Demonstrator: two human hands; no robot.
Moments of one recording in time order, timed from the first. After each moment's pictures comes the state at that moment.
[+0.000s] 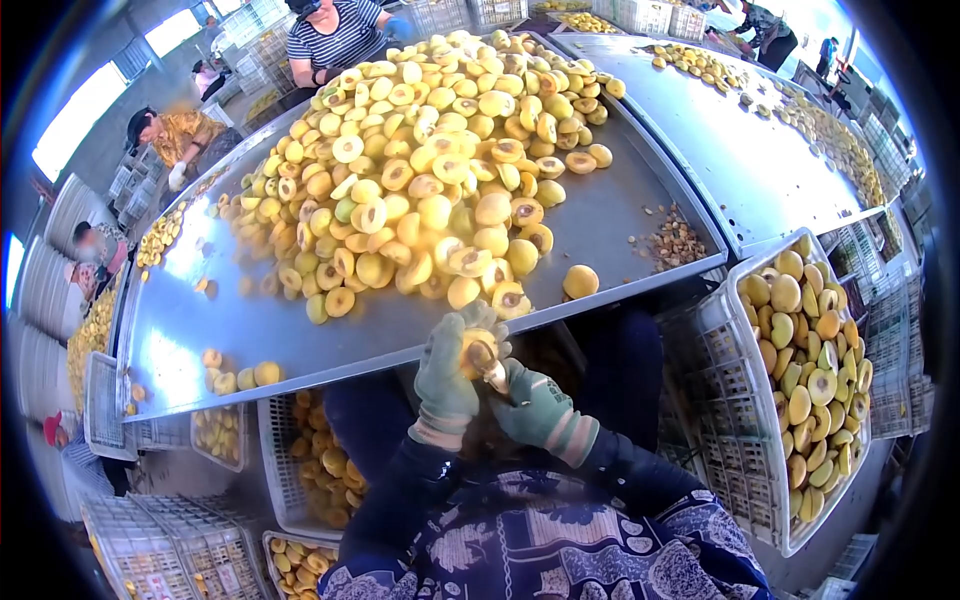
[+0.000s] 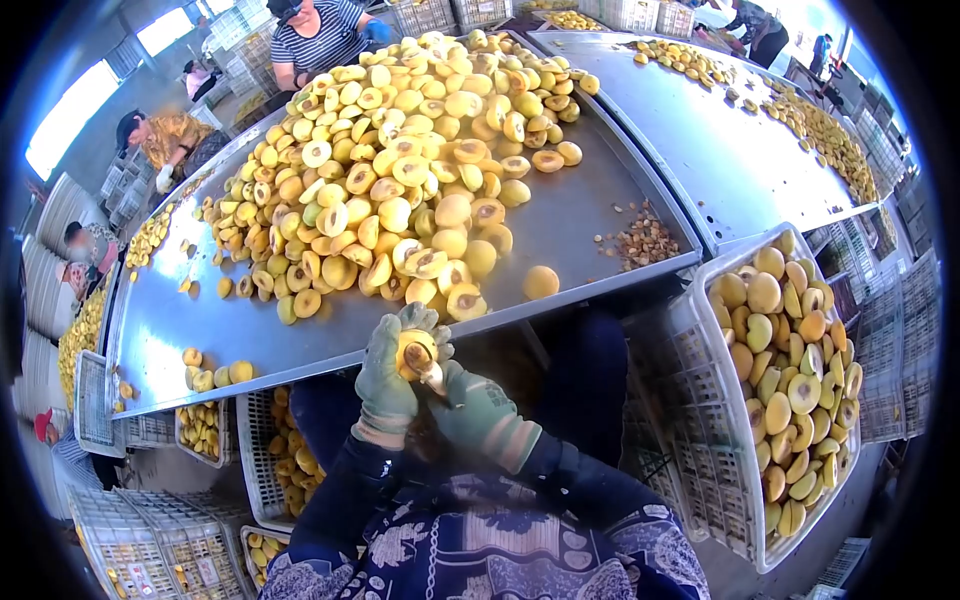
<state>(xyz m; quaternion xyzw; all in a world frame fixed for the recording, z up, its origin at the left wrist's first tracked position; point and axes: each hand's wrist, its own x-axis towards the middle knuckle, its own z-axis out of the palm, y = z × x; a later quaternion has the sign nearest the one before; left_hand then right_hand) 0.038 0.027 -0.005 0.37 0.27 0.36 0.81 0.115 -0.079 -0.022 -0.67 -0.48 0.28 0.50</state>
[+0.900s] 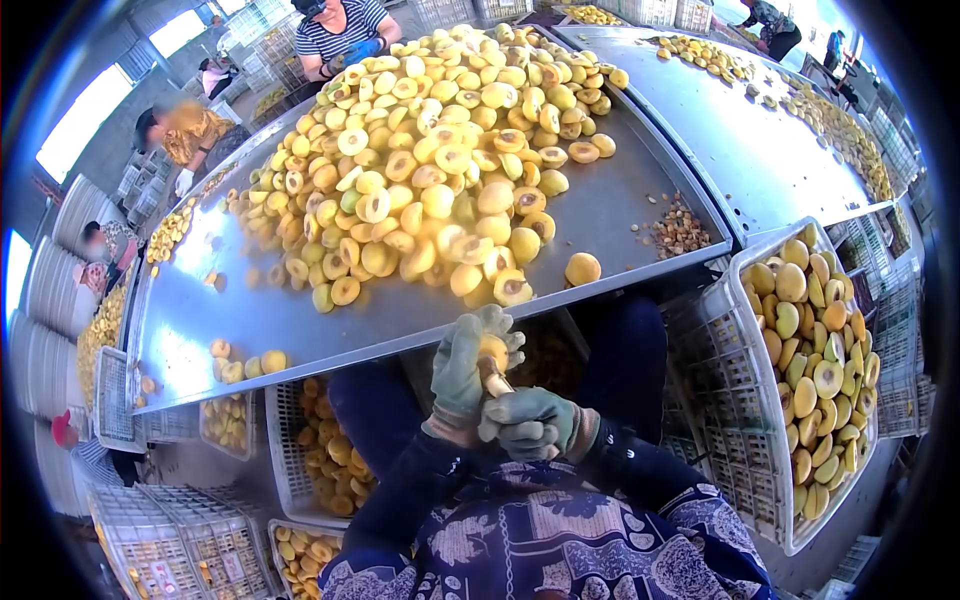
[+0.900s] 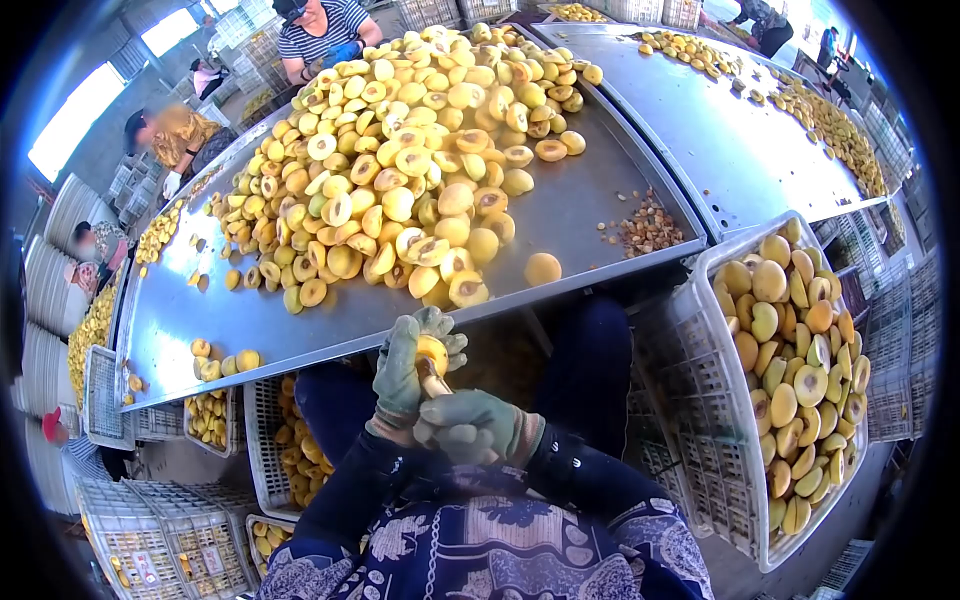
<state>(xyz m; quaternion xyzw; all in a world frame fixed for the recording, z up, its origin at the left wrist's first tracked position) 0.033 0.007 -0.013 0.37 0.28 0.30 0.83 0.127 -0.105 -0.022 -0.06 -0.07 0.87 0.48</state>
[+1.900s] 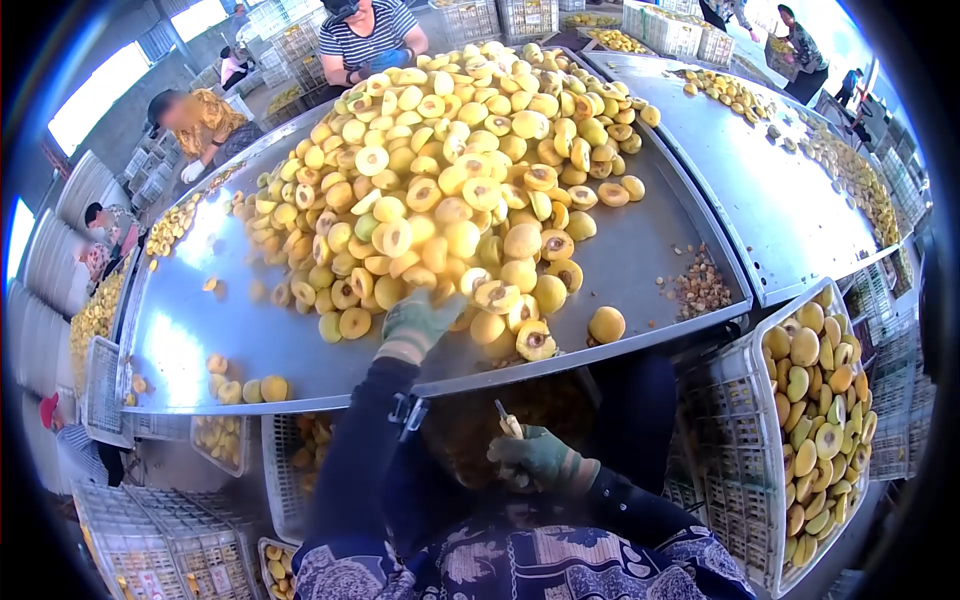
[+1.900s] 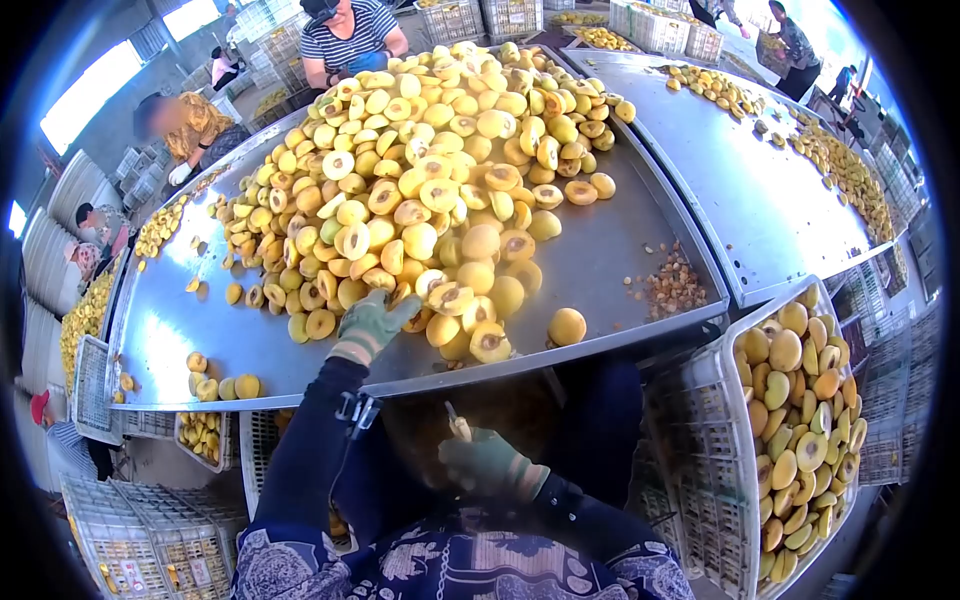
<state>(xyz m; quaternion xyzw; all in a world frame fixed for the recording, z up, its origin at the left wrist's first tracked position) 0.057 0.205 -0.043 0.84 0.50 0.07 0.21 0.122 -0.064 -0.065 -0.34 0.07 0.80 0.48</state>
